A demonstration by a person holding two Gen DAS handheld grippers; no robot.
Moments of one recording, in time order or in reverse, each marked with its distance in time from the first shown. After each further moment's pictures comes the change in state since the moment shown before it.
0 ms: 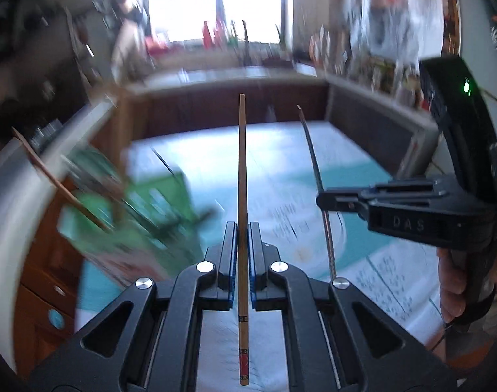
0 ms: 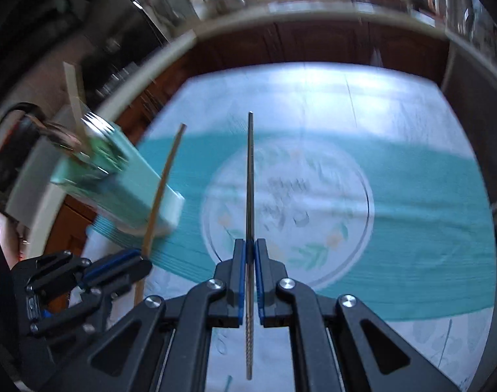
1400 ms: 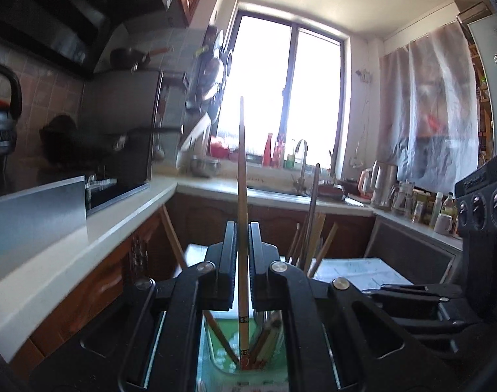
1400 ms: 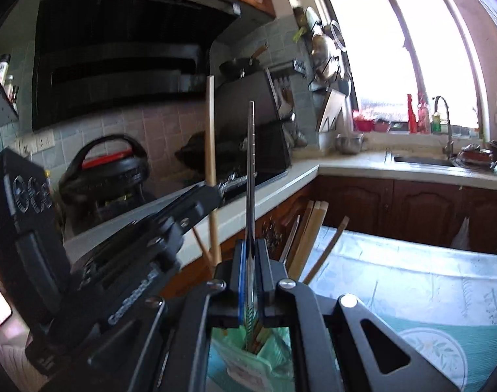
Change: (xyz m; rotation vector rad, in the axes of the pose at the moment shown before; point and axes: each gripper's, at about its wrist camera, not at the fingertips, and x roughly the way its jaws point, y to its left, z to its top) left arm 0.033 0.201 0.009 -0.240 -0.483 0.100; right arm 0.008 0.190 0.053 -0.352 -0.518 0.246
